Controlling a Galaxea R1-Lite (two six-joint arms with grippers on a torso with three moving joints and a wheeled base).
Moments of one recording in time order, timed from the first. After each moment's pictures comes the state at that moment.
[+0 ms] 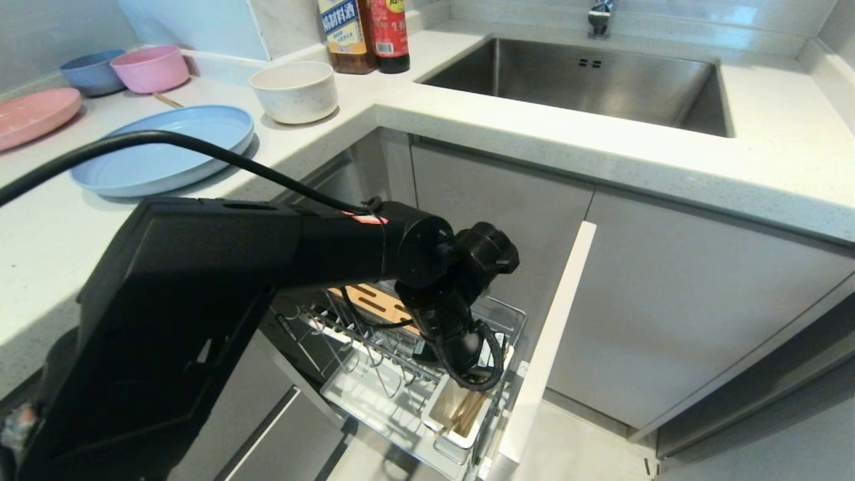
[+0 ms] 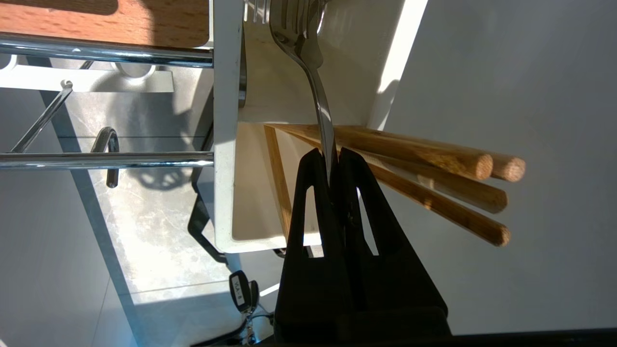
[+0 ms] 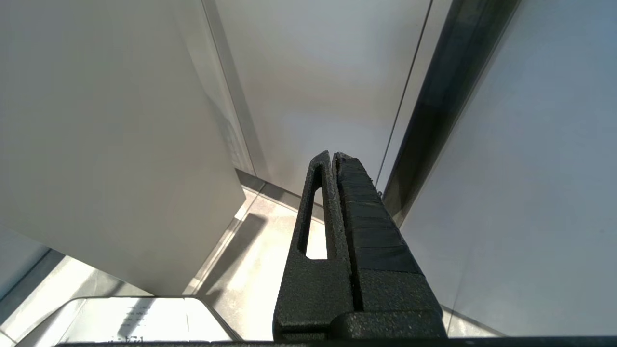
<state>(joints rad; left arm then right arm) -0.82 2.26 -1.92 0.89 0.03 -0.41 0.00 0.00 0.00 0.00 0.00 0.01</state>
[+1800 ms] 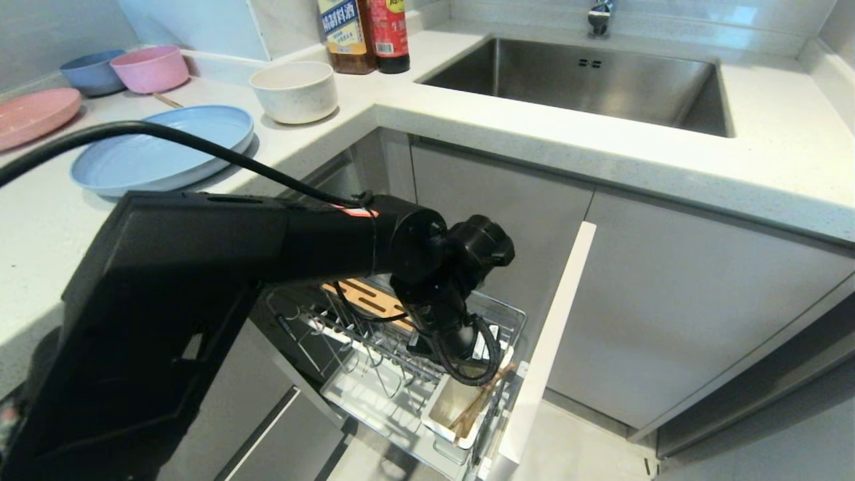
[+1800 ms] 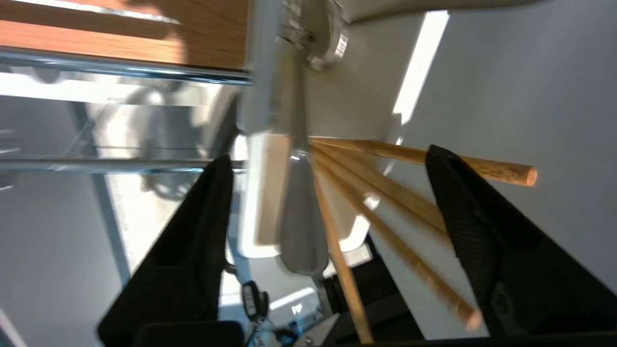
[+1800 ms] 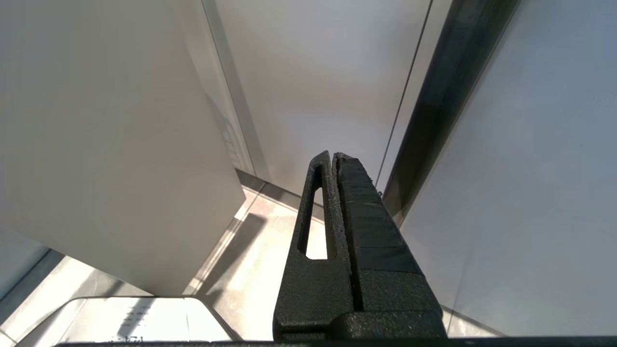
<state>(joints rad) -0.82 2.23 -1.92 0.89 0.09 -0.41 0.00 0.00 0.00 0.00 0.00 0.01</state>
